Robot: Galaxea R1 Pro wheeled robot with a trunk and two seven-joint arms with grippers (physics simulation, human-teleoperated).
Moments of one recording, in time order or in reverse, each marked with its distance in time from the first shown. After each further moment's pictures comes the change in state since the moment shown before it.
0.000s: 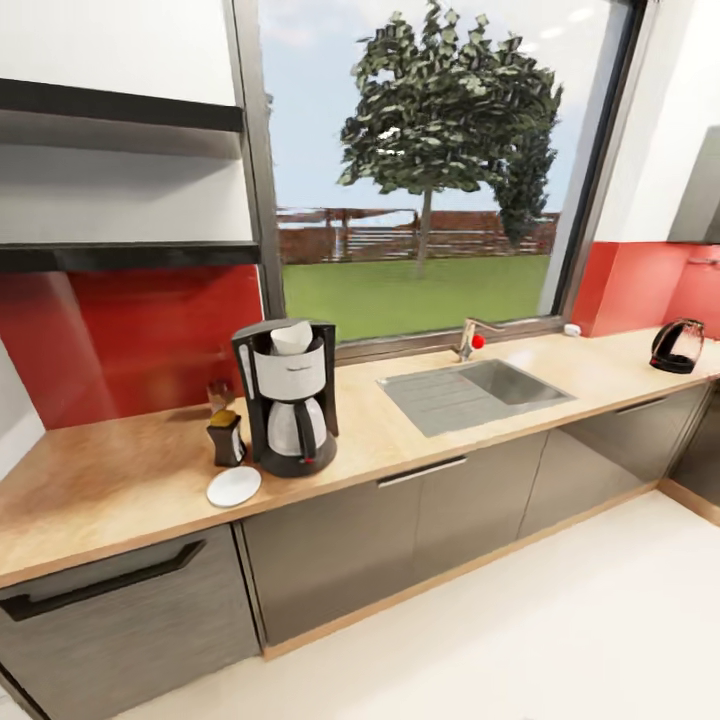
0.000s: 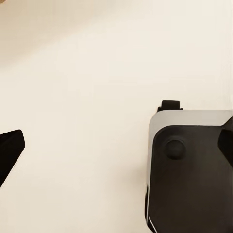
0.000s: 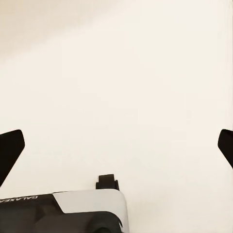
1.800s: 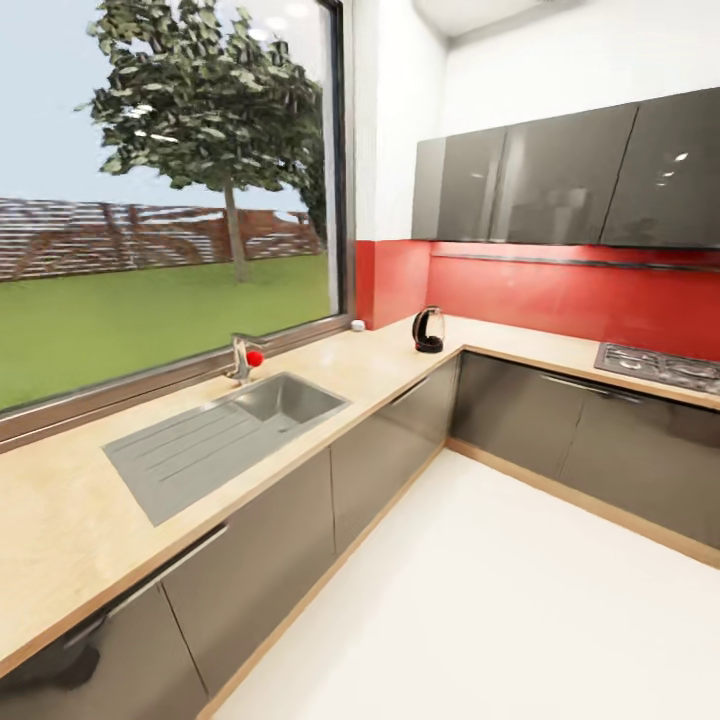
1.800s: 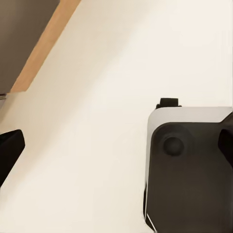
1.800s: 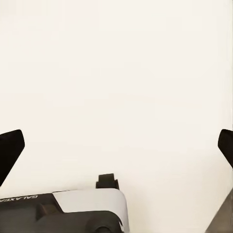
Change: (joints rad) left arm 0.003 -0.004 0.001 0.004 0.001 0.000 0.001; right arm 0.001 0.001 0.000 0.000 -0.001 0.000 -0.001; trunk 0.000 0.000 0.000
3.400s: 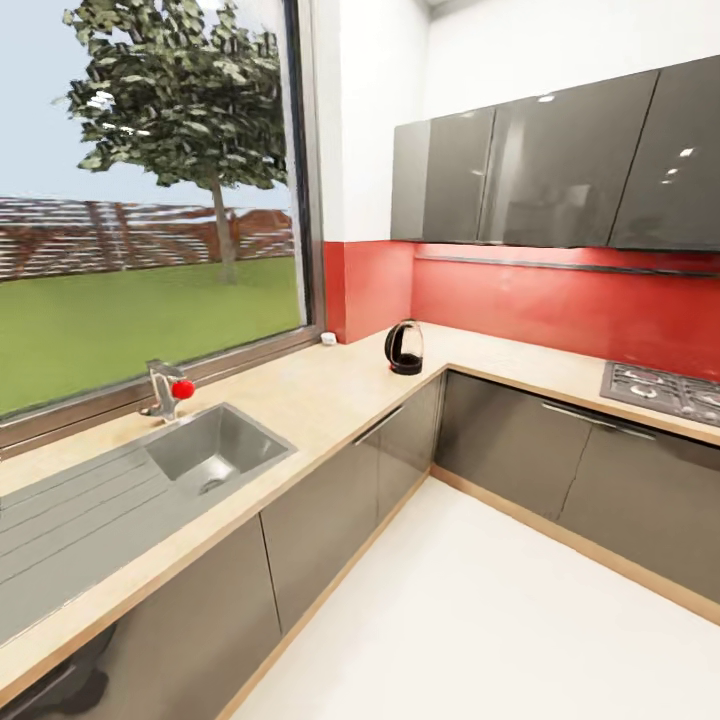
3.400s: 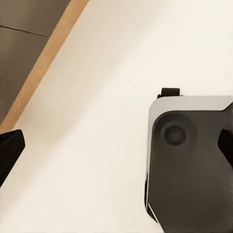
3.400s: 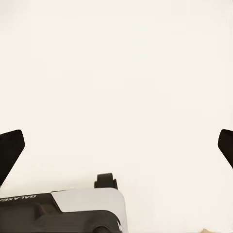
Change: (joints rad) left arm 0.021 0.001 0.000 0.000 0.001 0.005 0.000; right arm 0.000 -0.004 0.000 0.000 0.001 0.001 0.000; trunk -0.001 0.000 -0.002
